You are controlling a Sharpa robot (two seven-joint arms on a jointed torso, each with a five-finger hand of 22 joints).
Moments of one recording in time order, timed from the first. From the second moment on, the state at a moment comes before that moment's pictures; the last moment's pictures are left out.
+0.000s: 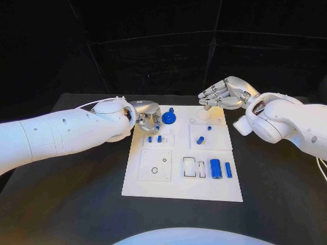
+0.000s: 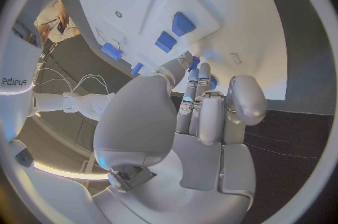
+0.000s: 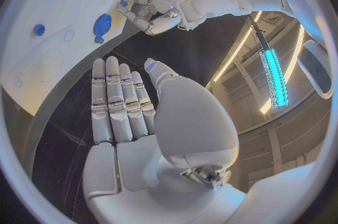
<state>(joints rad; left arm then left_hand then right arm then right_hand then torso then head) 1.31 -0.66 -0.19 1.29 -1.39 -0.15 -0.05 1.33 -0.14 0.43 -0.05 0.05 1.07 0.15 0.12 0.07 1.18 0.07 0.16 0.07 1.46 -0.01 1.39 1.19 0.12 1.41 0.09 1.17 1.19 1.31 -0.79 -0.07 1.45 -0.71 -0.29 0.16 1.39 -0.06 0.20 0.10 0.29 0.98 0.21 0.07 0.07 1.18 0.14 0.10 0.07 1.25 0.09 0.07 0.22 0.18 0.92 0.19 0.43 0.32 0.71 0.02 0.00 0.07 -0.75</state>
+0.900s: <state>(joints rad) 1.31 -0.71 -0.19 1.32 -1.37 -0.16 -0.05 1.32 -0.14 0.42 -0.06 0.05 1.03 0.15 0.09 0.07 1.17 0.08 0.14 0.07 1.47 -0.01 1.39 1.17 0.12 1.41 0.09 1.17 1.18 1.31 -0.81 -0.07 1.42 -0.77 -0.29 0.15 1.39 -0.06 0.22 0.09 0.29 0.98 0.21 0.07 0.07 1.17 0.14 0.10 0.07 1.28 0.08 0.08 0.23 0.18 0.96 0.19 0.43 0.32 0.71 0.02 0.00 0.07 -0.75</state>
